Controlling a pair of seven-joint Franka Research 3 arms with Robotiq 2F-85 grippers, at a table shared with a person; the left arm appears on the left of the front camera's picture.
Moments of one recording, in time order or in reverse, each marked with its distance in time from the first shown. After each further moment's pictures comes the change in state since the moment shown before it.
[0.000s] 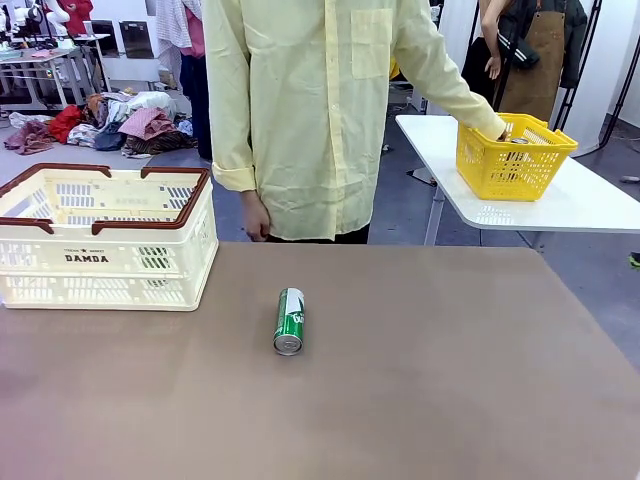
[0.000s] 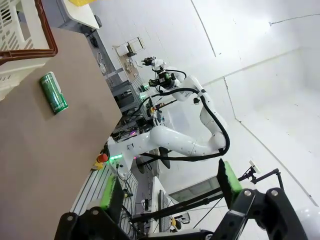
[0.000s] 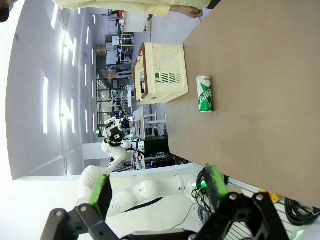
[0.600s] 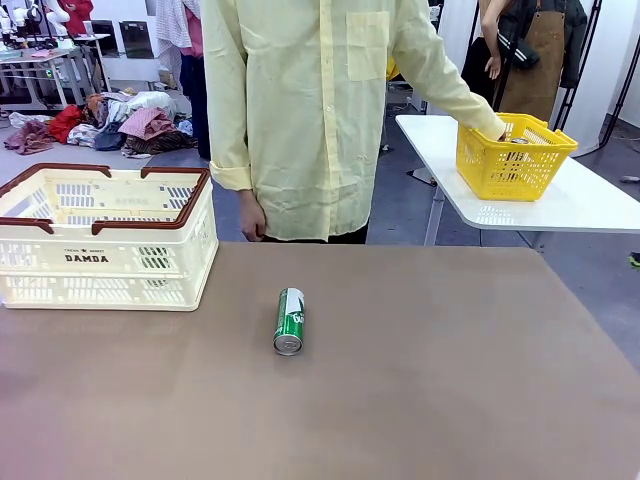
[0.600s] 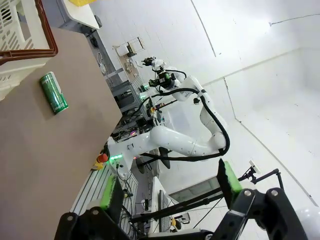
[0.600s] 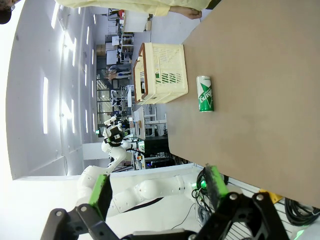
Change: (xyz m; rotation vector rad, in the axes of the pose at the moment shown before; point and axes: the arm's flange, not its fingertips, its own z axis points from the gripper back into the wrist) left arm 0.000 0.000 0.000 0.000 -0.001 0.000; right arm 0.000 0.000 0.000 0.000 0.000 0.000
